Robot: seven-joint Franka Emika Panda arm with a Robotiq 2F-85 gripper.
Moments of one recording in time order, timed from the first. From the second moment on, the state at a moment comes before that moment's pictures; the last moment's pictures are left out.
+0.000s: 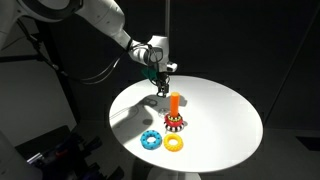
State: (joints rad) arm 0.09 0.66 -0.07 -1.68 0.07 2.37 0.34
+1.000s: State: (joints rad) arm 0.06 0.39 -0.12 -1.86 0.06 2.28 0.35
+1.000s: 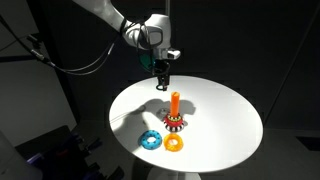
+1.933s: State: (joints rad) arm -0.05 0.22 -0.15 -1.94 0.06 2.17 0.40
